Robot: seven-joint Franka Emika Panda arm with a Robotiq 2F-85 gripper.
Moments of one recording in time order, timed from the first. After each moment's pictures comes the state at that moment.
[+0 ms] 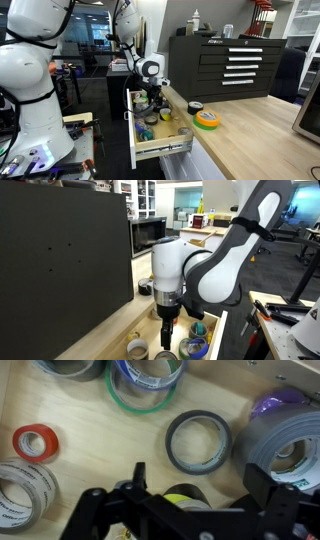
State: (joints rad) arm 0.17 0.44 0.12 -2.24 -0.03 2.65 0.15
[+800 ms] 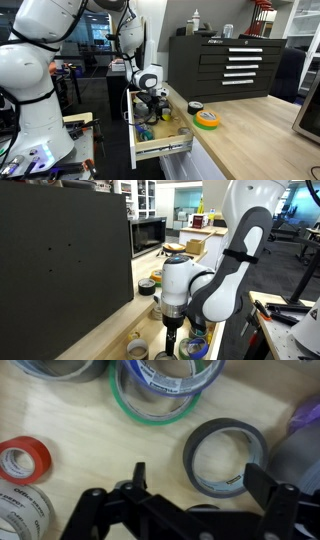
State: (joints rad) arm 0.17 0.56 0.08 -2.29 -0.03 2.86 0.12
